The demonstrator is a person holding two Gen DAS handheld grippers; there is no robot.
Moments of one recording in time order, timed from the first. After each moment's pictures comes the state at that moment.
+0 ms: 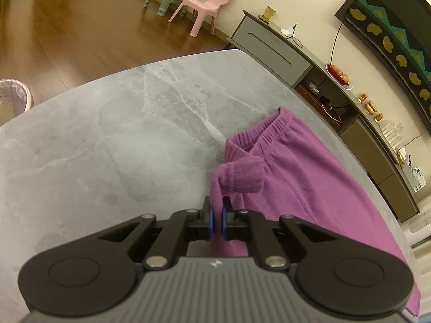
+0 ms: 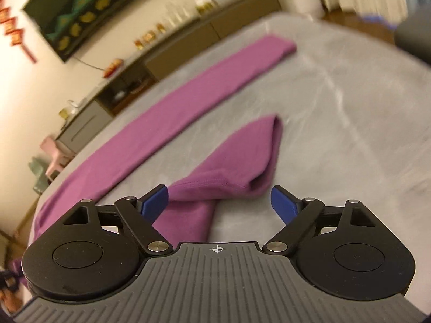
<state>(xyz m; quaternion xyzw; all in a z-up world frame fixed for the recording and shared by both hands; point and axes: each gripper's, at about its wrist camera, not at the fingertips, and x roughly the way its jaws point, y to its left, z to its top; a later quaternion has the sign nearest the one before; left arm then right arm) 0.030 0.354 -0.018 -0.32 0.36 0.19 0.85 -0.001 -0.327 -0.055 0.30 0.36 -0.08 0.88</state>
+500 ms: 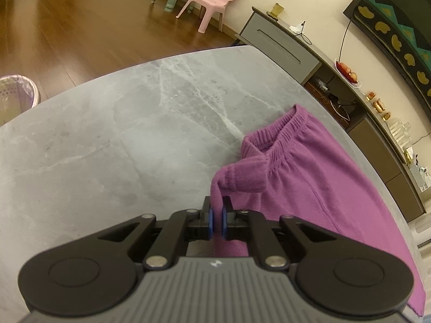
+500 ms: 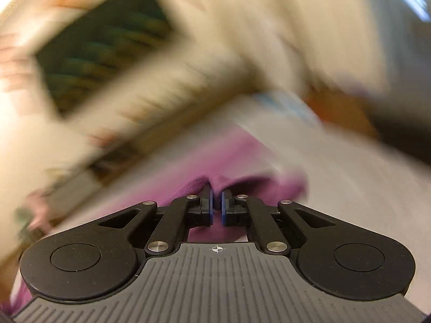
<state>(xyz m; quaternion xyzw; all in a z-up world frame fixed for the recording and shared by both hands) 0.025 0.368 -0.028 -0.33 0.37 0.21 0.85 -0.057 -0.391 -0.021 0.31 0.25 -0.19 0.90</state>
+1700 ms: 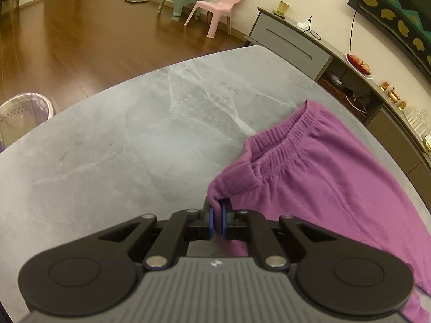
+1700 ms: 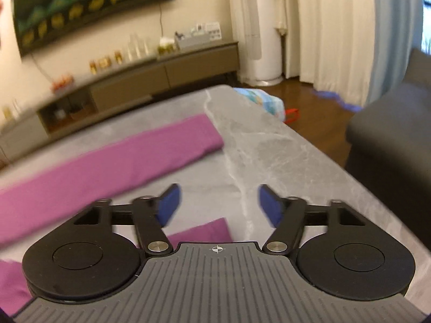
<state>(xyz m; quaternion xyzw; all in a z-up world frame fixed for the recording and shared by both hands) 0.032 0.351 -0.024 -0.27 0.38 0.24 0.85 0.022 -0.404 -0.004 0.15 0.28 -0.18 0.93</state>
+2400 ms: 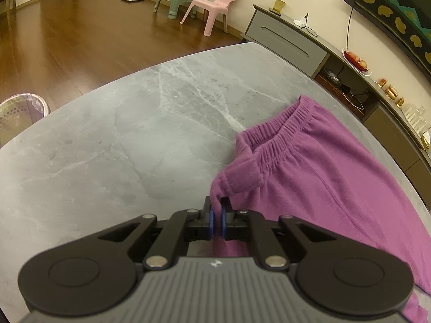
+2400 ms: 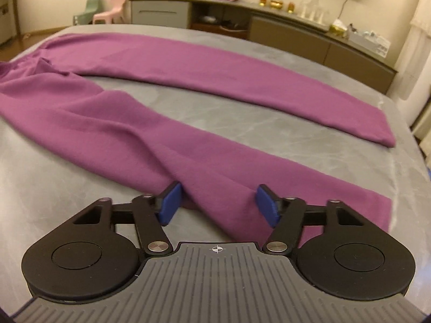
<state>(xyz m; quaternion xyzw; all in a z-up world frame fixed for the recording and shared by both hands) 0.034 0.344 -0.024 -0.27 0.39 0.24 0.85 0.040 -0.254 -0.073 -0.11 0.38 0.13 0.91</state>
